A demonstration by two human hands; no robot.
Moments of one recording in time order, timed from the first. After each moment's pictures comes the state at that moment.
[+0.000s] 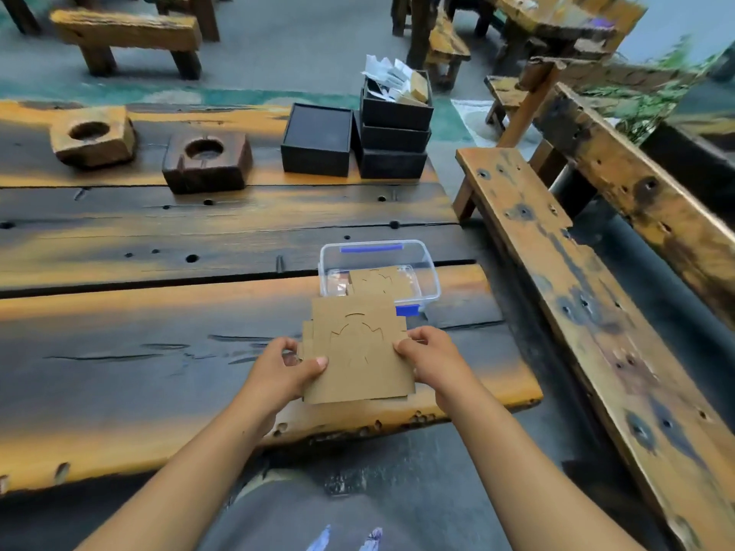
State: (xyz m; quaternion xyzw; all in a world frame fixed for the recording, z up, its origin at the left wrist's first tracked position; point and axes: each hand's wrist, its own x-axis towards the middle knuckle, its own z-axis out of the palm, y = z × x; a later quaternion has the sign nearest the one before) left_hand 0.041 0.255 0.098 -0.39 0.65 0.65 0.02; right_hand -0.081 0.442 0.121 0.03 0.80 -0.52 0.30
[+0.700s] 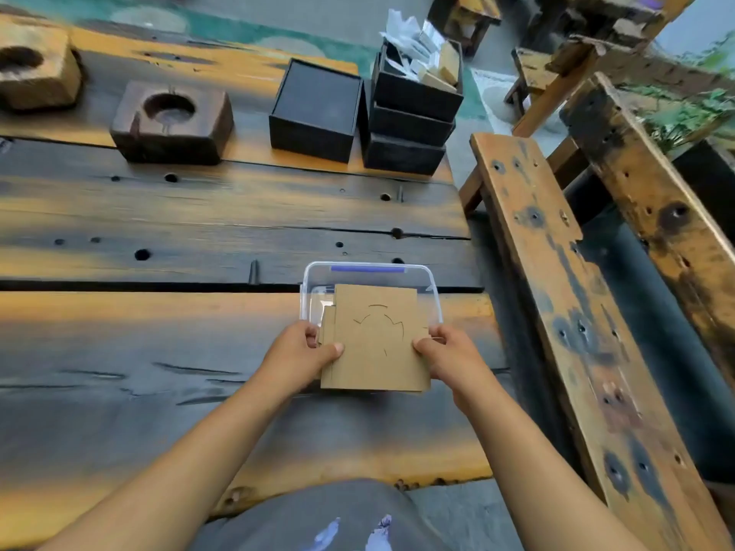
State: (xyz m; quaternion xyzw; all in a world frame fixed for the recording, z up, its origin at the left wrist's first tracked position) left_hand -0.113 0.220 0.064 -0.39 0.69 0.60 0.07; right_hand -0.229 0.413 0.096 0.05 0.84 -0.45 0.31
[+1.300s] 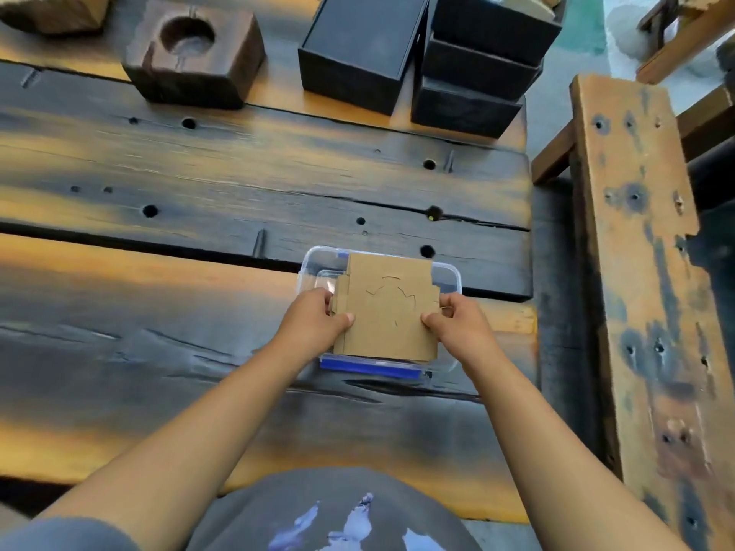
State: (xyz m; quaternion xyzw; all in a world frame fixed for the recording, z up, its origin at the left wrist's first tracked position) left_hand -0.205 0.223 0.030 -0.45 0.74 0.49 0.09; right_hand -0.346 0.390 0.037 -0.04 0.86 -0.35 0.37
